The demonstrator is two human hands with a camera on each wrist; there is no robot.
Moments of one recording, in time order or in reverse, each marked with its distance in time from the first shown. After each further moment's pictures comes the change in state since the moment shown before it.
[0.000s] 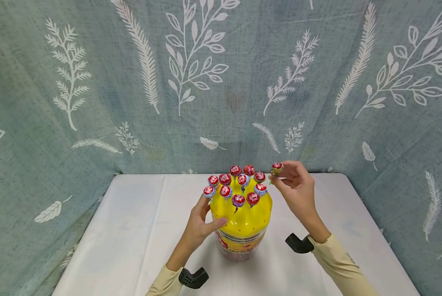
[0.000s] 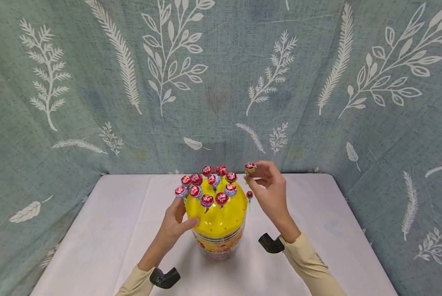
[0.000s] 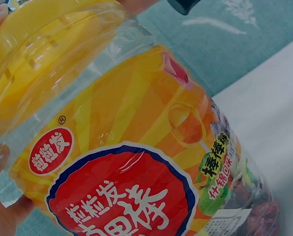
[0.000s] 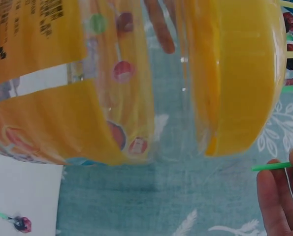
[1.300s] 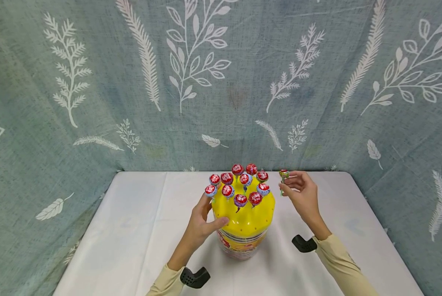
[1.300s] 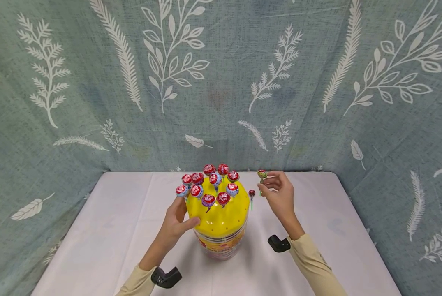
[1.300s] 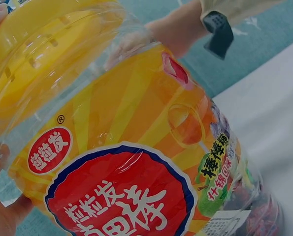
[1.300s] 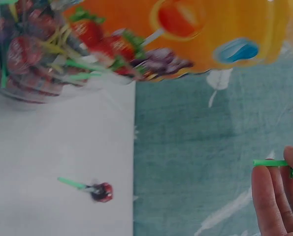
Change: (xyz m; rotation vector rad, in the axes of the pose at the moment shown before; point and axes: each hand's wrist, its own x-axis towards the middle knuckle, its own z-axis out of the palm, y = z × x) left_hand 0.000 0.000 0.000 0.002 0.005 0.004; right_hand -0.023 0.090 -0.017 -0.063 0.067 0.357
